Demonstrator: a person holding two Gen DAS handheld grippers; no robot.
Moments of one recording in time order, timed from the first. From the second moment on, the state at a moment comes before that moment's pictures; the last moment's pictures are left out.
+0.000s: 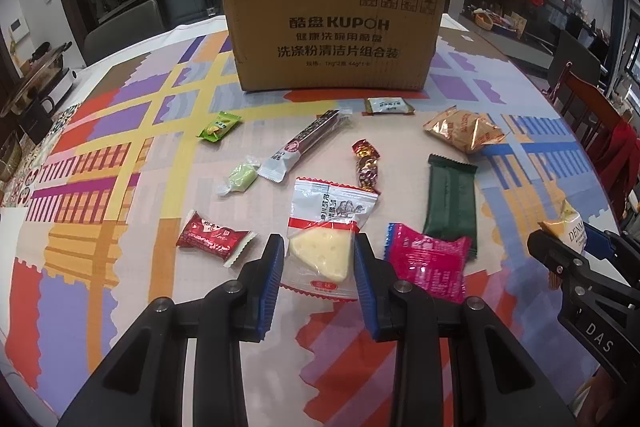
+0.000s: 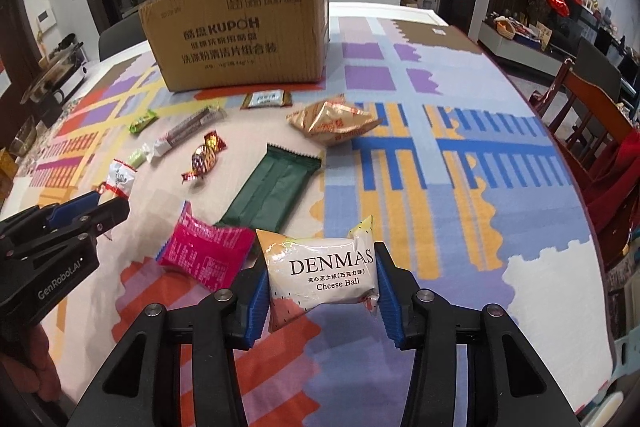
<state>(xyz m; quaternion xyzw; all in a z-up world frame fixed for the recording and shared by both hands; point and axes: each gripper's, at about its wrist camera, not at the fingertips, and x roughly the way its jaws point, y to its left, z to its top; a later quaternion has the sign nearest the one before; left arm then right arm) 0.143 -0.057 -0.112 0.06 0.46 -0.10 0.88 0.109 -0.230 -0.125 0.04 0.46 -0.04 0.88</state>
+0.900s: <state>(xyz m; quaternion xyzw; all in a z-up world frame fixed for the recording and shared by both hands) 0.162 -0.051 -0.037 0.06 0.41 -0.09 0.90 0.141 -0.222 -0.044 0.02 0.40 -0.01 0.92</state>
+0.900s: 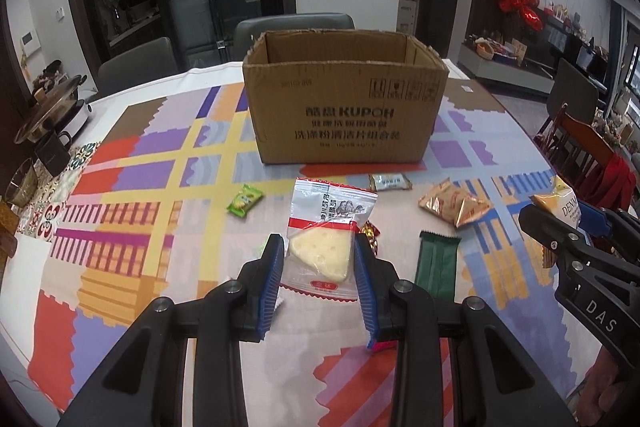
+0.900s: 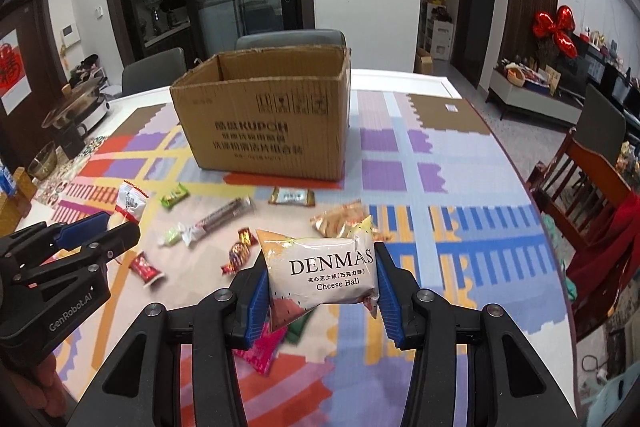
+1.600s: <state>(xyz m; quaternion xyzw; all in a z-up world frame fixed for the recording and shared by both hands) 0.194 -0.040 0.000 0.05 0.38 -0.10 0.92 0.180 -0.209 -0.001 0.01 0.36 0.00 0.93</state>
